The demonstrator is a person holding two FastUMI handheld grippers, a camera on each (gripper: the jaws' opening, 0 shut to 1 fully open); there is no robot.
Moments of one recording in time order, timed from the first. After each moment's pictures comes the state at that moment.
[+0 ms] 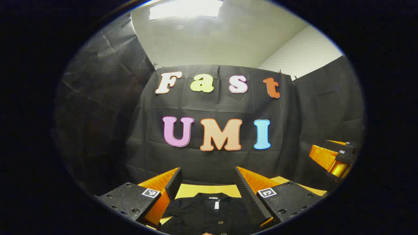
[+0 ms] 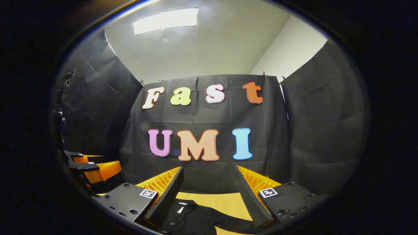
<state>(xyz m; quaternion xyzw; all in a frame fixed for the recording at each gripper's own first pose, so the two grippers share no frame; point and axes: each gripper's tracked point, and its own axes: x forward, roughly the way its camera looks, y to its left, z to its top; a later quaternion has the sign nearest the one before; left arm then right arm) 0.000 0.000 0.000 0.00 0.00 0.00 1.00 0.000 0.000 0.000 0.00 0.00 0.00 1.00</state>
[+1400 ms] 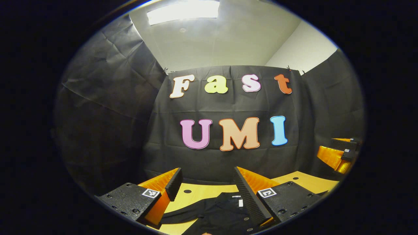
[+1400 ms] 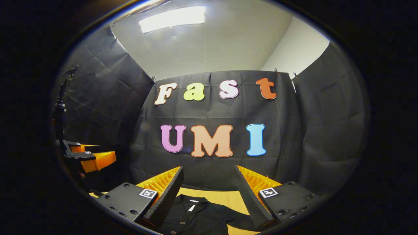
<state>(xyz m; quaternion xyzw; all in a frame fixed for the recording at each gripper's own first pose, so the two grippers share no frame) -0.023 0.085 -0.002 0.04 0.00 0.06 1.00 -0.001 0.057 -0.023 0.00 0.02 0.05 1.00</state>
